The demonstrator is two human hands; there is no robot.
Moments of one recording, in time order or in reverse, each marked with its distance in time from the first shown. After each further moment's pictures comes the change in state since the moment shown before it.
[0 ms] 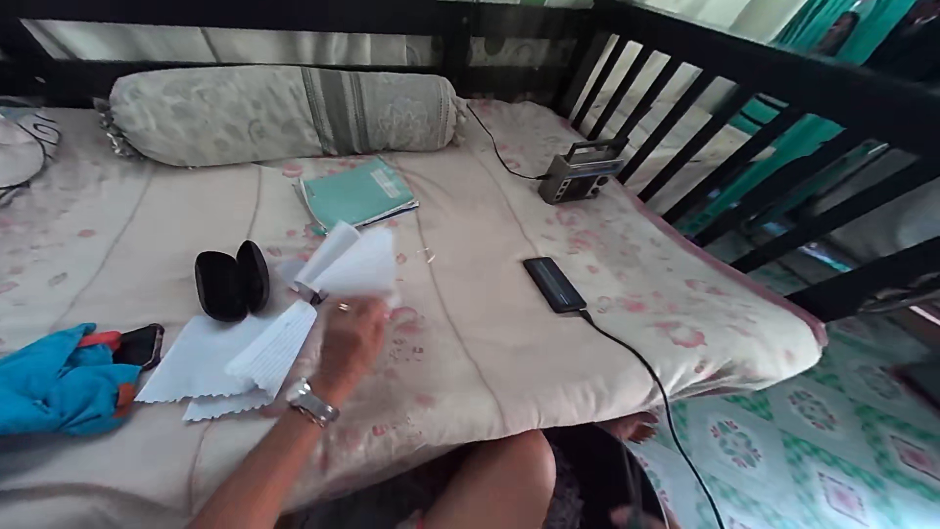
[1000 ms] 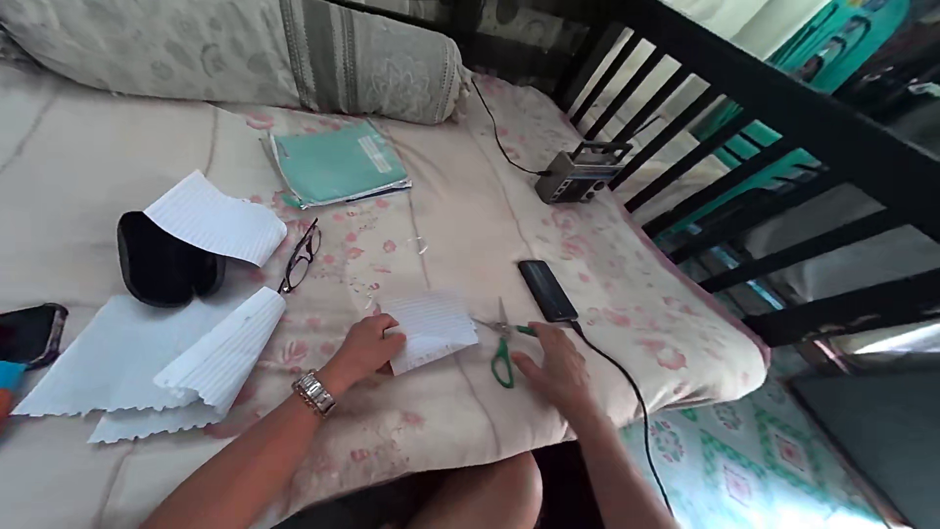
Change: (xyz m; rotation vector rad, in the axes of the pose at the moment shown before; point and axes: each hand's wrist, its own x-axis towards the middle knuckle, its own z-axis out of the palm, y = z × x) left_hand 0.032 0.010 0.025 -0.676 -0.844 -0.740; right_hand 0.193 -0.110 0.055 -0.745 -0.045 -0.114
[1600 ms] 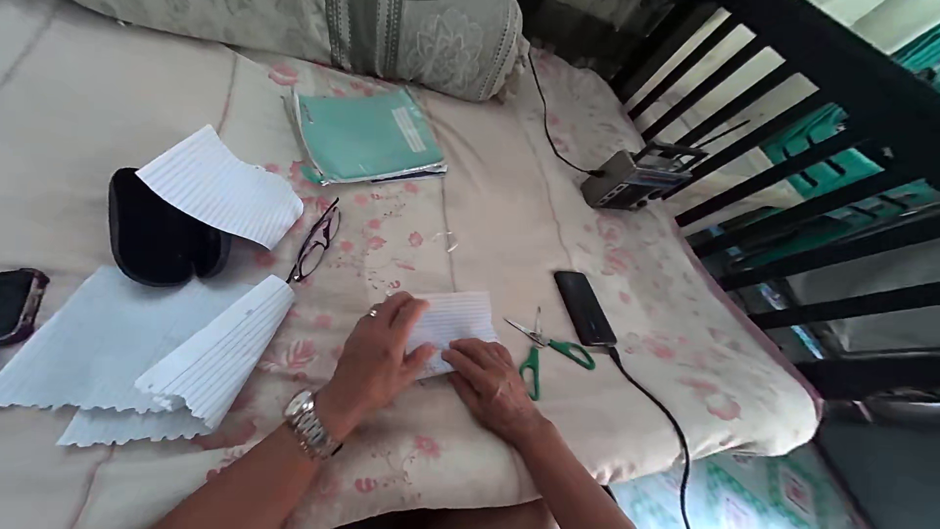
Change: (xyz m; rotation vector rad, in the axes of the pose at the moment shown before) left_hand 0.005 -0.038 0.018 0.366 0.537 0.623; right_hand 0.036 -0.034 0.099 -0.060 0.167 -0.791
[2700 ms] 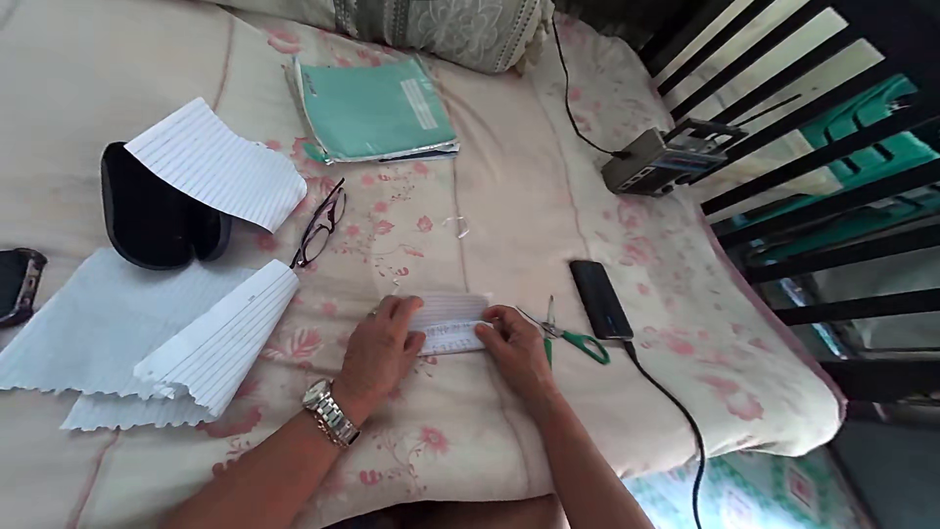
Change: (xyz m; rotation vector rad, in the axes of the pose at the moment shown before) left_hand -0.004 -0.003 0.010 0.021 -0.032 -0.195; right_hand 0.028 0.014 -0.014 0.440 -0.055 0.749
